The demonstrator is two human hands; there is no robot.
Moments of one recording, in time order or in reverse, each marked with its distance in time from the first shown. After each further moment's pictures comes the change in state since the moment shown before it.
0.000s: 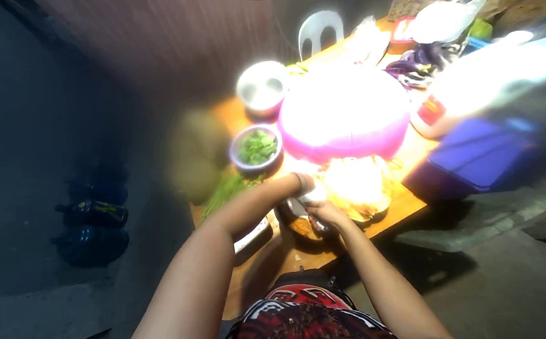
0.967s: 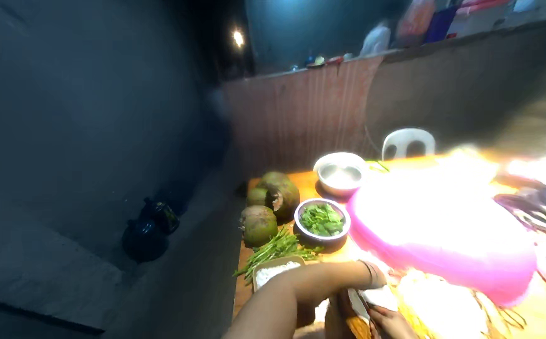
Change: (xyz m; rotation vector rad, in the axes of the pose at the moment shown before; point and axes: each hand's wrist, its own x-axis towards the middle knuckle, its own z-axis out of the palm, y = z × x) left_hand 0.018 0.033 0.017 -0.305 0.192 -0.567; right_hand -0.019 -0.006 0.005 -0.180 0.104 -0.075
